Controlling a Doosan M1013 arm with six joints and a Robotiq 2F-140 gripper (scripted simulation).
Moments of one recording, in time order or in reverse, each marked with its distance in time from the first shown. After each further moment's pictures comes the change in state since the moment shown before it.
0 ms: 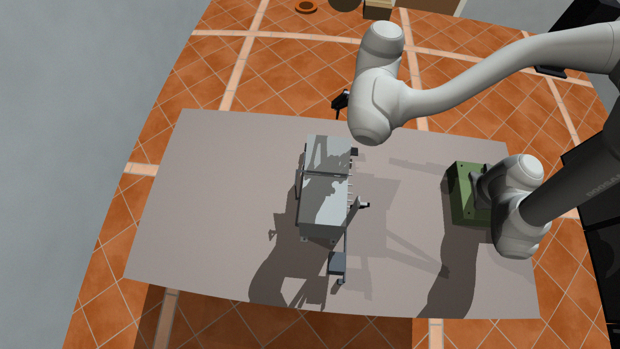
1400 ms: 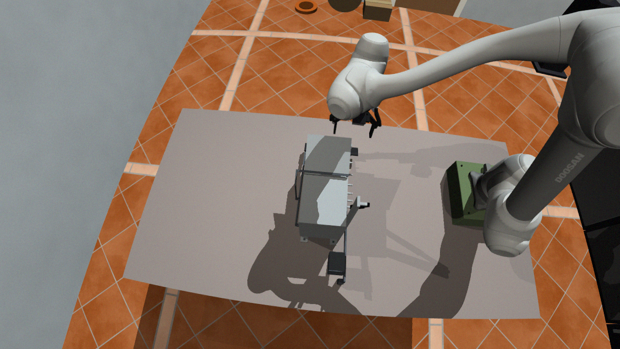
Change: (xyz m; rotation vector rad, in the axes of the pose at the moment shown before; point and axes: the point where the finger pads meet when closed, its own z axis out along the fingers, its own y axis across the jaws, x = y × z) arm 0.007 -0.001 0.115 0.001 0.263 0.004
